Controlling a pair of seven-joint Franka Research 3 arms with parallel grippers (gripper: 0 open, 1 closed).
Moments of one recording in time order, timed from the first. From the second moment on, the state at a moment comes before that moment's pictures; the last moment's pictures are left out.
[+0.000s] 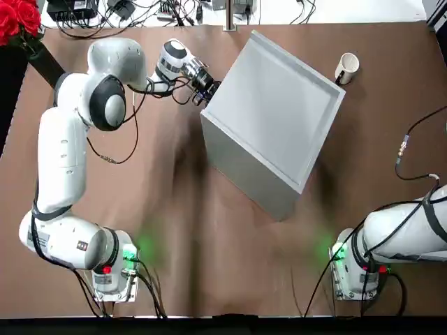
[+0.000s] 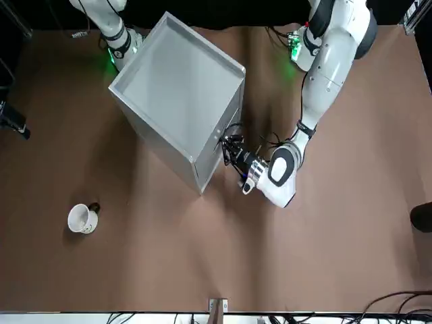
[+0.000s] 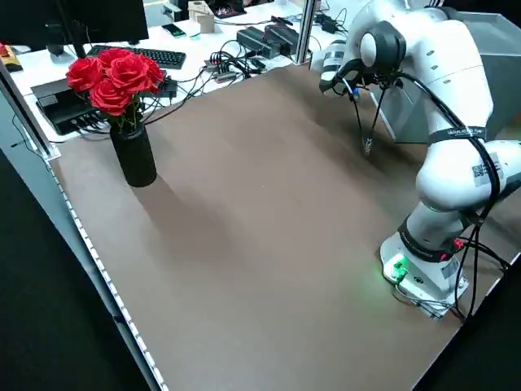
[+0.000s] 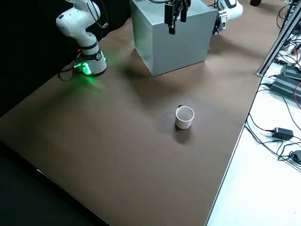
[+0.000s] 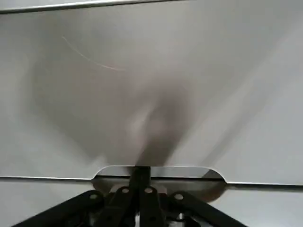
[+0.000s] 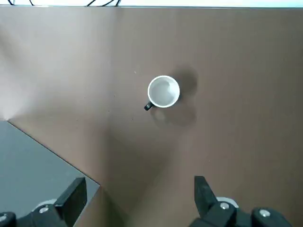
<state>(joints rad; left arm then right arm) -0.27 0.91 -0.23 -1.44 -1.13 1.58 -0.80 -0.07 0.09 -0.02 -1.40 0.00 1.57 -0.10</state>
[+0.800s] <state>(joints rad) -0.27 0.92 -0.23 -1.43 -1.13 1.54 -0.79 -0.07 0.09 -0.02 -1.40 0.00 1.57 -0.10</state>
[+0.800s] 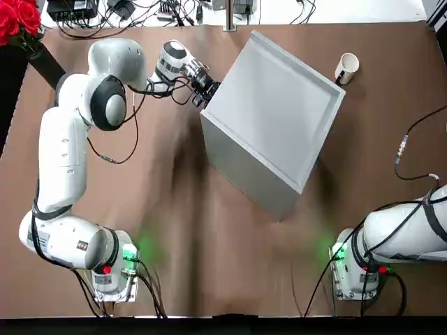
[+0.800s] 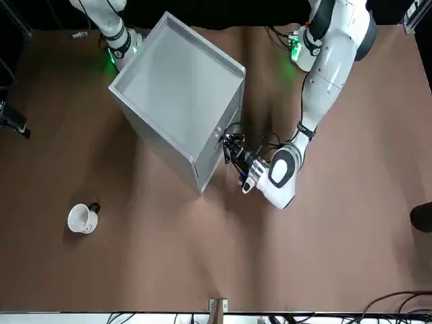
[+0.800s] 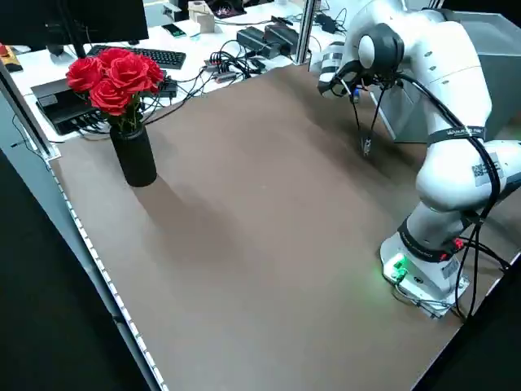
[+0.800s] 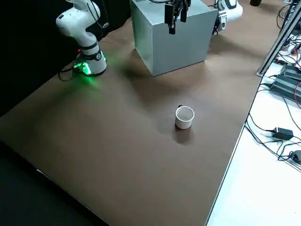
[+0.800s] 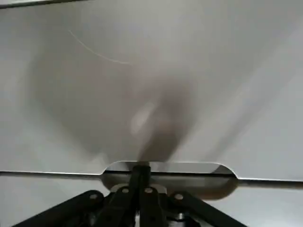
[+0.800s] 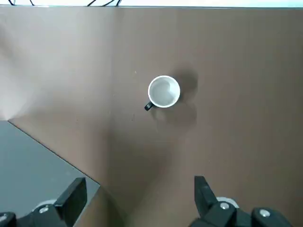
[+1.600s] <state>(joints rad) -0.19 0.95 -0.22 -1.40 -1.12 1.47 -0.77 -0.07 0.09 -0.02 -1.40 0.00 1.57 -0.10</state>
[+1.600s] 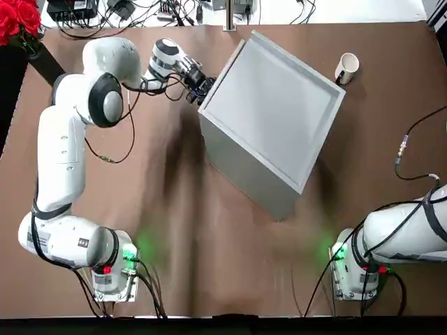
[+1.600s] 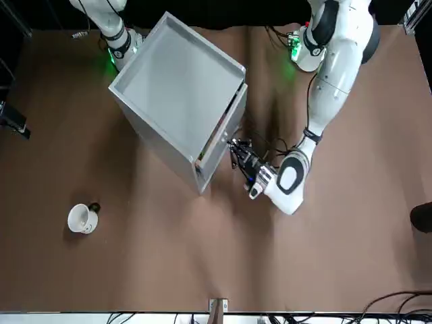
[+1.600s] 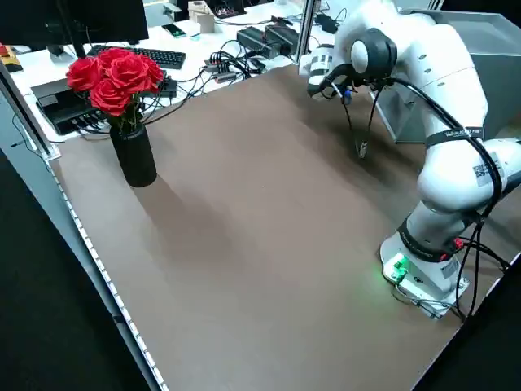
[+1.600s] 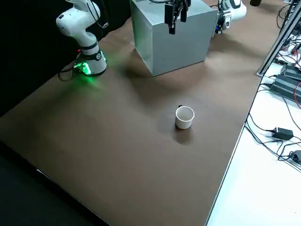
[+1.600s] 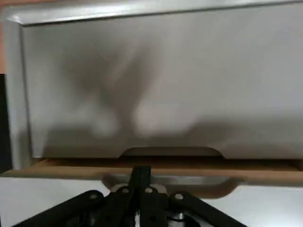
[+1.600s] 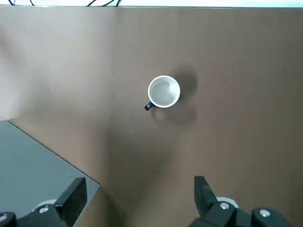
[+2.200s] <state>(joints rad) -0.04 0.95 -0.21 -1.37 -1.07 1.42 -0.77 -0.04 0.09 -0.01 -1.40 0.01 1.58 -0.10</state>
